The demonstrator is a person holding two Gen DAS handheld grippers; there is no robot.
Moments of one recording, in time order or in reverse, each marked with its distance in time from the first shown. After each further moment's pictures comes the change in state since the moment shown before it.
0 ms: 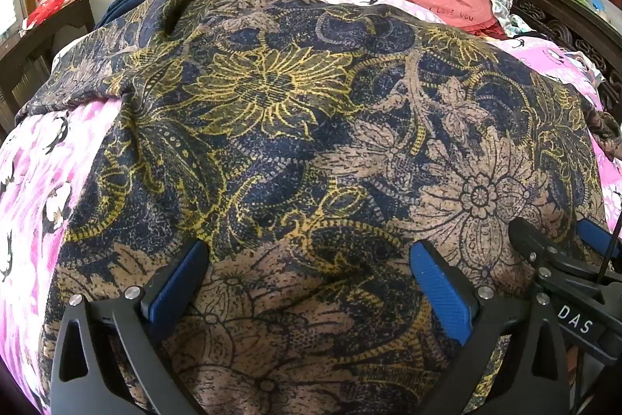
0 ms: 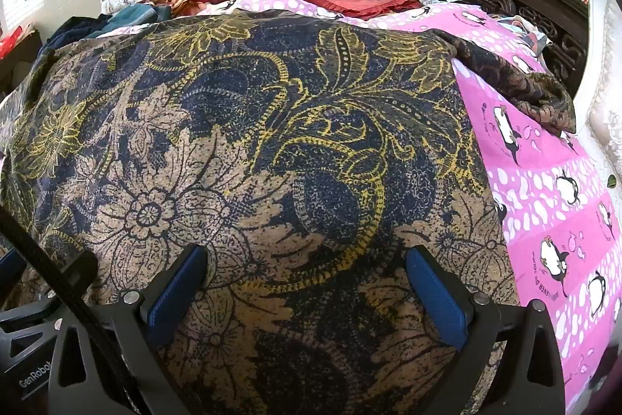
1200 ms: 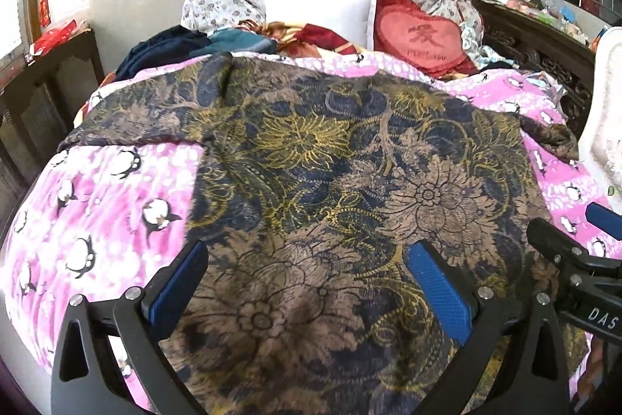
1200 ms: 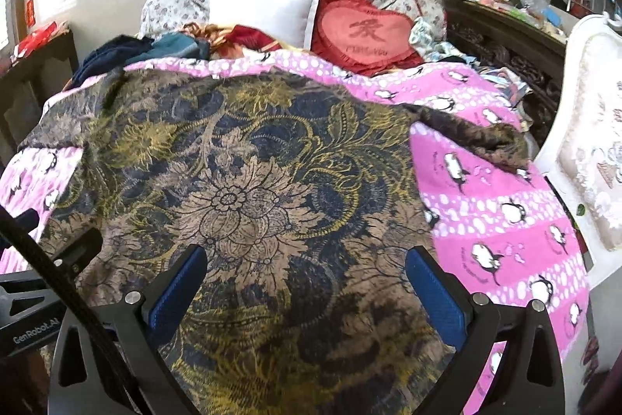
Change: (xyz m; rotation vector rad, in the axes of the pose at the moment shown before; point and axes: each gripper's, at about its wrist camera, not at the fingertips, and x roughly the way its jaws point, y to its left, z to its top) left arm -0.122 0.028 -0.018 0.035 -0.155 -0.034; right arm -0.127 0.009 -0.023 -0.073 -0.148 0.021
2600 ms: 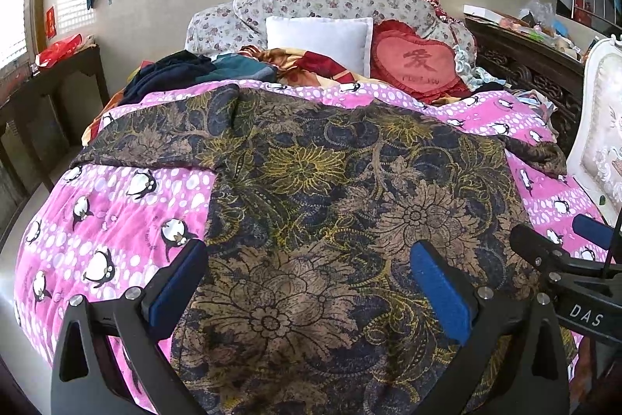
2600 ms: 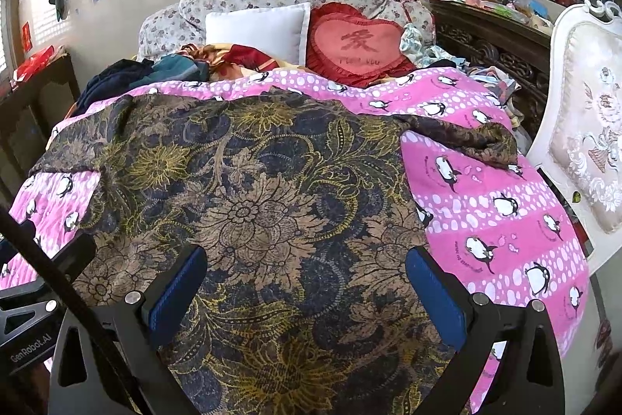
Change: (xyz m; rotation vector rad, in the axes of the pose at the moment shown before) left arm -0.026 0.004 0.006 -0.001 -0.074 -0.009; right arm -0.026 0.002 0.004 0.056 -0.031 0.015
